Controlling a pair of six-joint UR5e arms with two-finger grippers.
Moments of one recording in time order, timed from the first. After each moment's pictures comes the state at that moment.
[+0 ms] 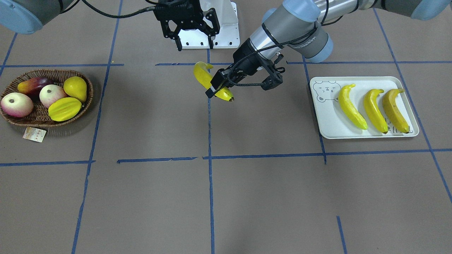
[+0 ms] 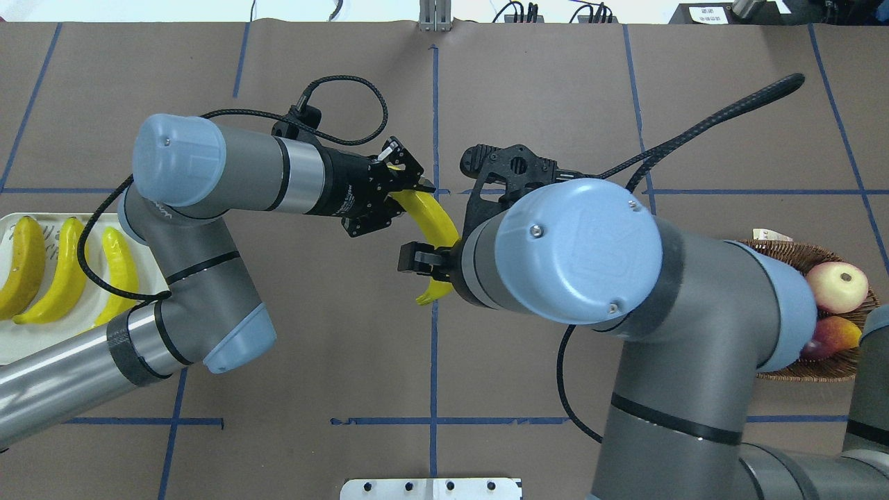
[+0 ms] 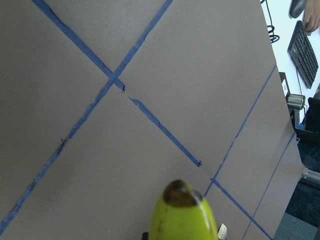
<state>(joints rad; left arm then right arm) -0.64 -2.16 -1.67 -2.39 -1.96 -2.11 0.41 -0.85 2.16 -1.89 1.63 1.45</state>
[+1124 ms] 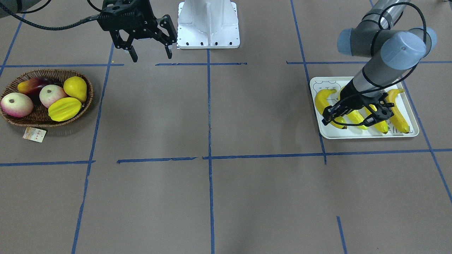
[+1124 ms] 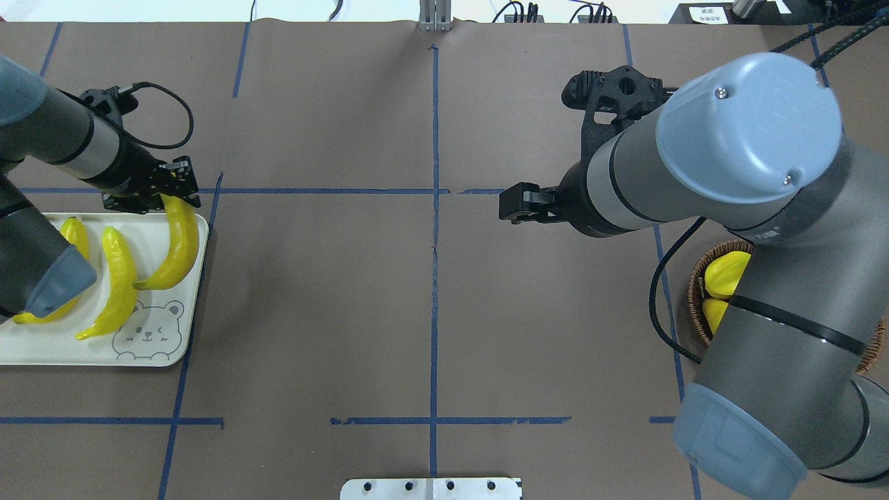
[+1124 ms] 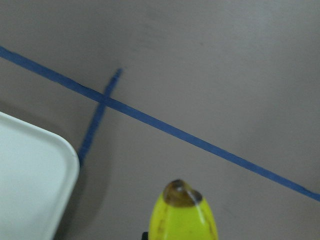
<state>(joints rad) -0.92 -1.78 -1.71 -1.94 -2.17 -1.25 0.60 -0.99 2.22 -1.89 1.77 1.20</state>
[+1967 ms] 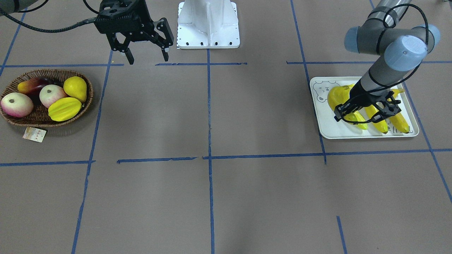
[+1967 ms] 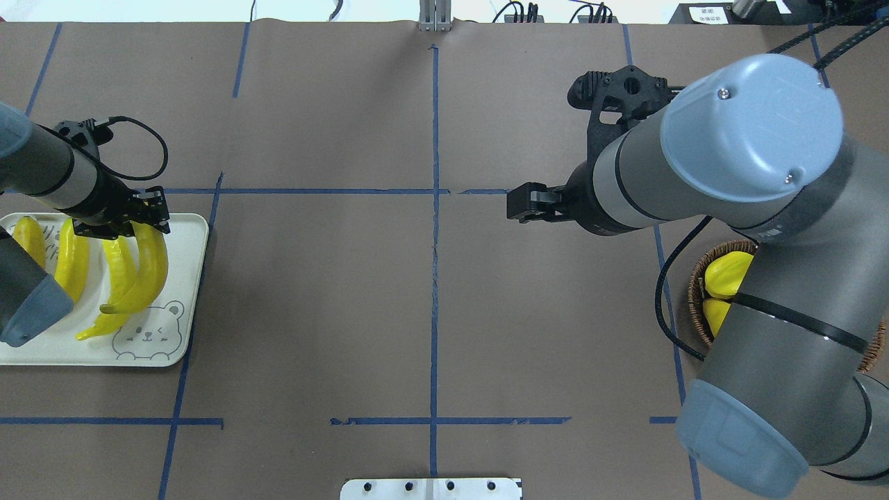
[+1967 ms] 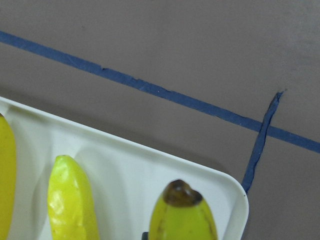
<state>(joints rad) -0.88 -1.73 -1.72 -1.94 -2.14 -1.31 0.61 -1.01 2.22 -1.89 1.77 1.19</state>
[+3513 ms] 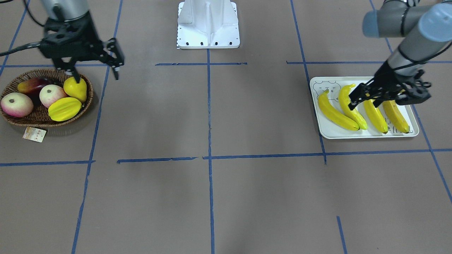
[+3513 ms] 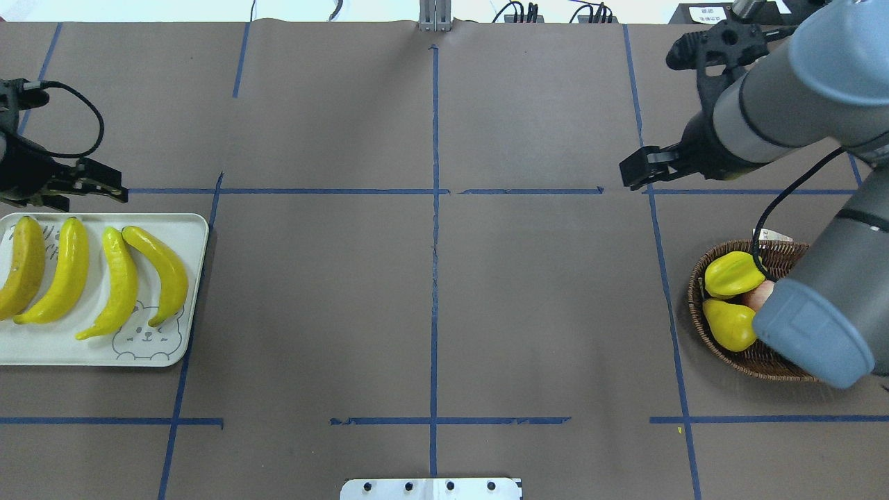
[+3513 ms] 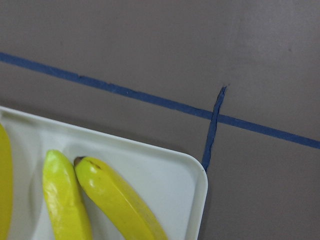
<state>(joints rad) -1.07 -1.62 -1.86 -1.91 -2.20 -0.88 0.89 -1.18 2.19 -1.90 1.96 0.74</state>
